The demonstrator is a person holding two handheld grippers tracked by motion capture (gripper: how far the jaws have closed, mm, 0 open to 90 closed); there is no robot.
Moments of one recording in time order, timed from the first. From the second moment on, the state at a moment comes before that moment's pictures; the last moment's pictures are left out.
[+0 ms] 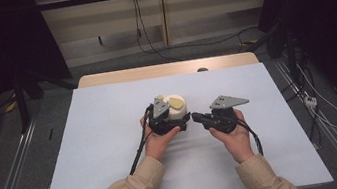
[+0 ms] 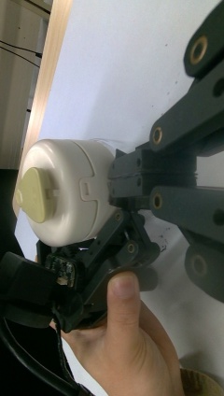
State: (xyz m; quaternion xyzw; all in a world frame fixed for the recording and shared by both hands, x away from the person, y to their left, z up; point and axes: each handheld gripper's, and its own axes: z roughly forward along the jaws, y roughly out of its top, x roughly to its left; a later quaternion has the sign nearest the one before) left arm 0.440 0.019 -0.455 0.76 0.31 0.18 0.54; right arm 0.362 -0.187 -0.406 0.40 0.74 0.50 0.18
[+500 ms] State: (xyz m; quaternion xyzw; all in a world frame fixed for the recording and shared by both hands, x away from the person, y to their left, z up) left arm 0.440 0.019 -0.455 0.76 0.31 0.18 0.54; right arm 0.371 -0.179 -0.399 0.40 0.75 0.51 0.17
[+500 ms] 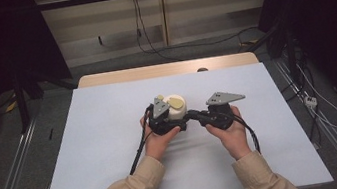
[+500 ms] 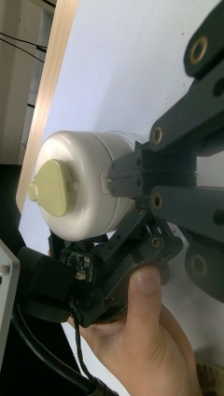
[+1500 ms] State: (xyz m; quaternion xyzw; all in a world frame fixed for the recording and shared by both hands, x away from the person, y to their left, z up) left arm 0.439 0.019 -0.455 0.76 0.31 0.18 0.54; right arm 0.377 -0.170 -0.392 0.39 0.75 0.49 0.19
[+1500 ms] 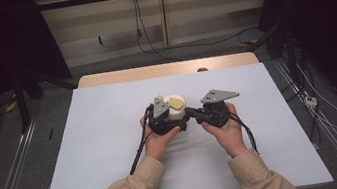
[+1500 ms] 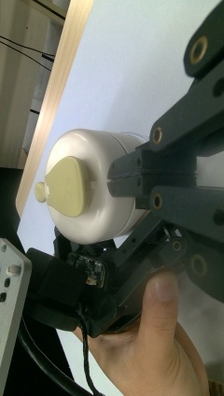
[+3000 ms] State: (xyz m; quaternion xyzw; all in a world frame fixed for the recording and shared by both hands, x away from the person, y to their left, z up) left arm 0.438 0.019 -0.455 0.76 0.31 0.19 0.53; right arm 0.385 -0.166 -0.386 0.38 0.76 0.49 0.20
